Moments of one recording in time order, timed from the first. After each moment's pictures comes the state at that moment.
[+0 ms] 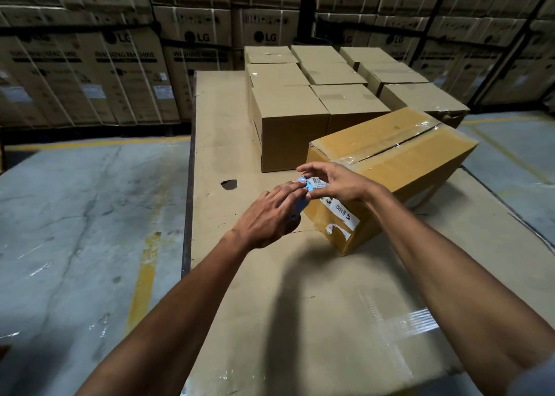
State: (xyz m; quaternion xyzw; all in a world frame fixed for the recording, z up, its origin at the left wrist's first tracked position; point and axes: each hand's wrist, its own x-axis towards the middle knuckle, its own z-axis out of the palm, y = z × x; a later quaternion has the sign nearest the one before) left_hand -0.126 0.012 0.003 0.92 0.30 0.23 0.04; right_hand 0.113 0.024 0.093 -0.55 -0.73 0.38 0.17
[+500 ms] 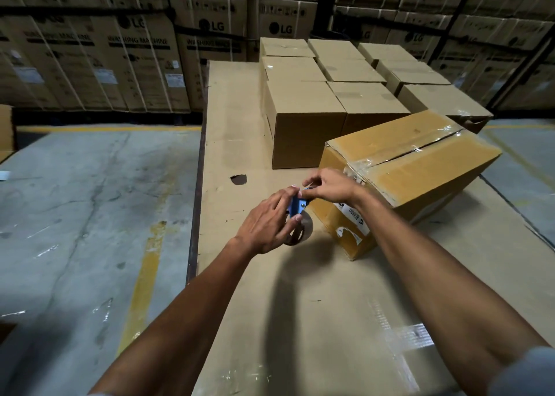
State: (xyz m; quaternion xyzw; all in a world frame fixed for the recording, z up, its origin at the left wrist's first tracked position) left_hand -0.144 0.013 -0.026 0.86 0.41 0.26 0.14; right_hand 0.072 0.059 0.065 -0.63 -0.68 0.36 0.12
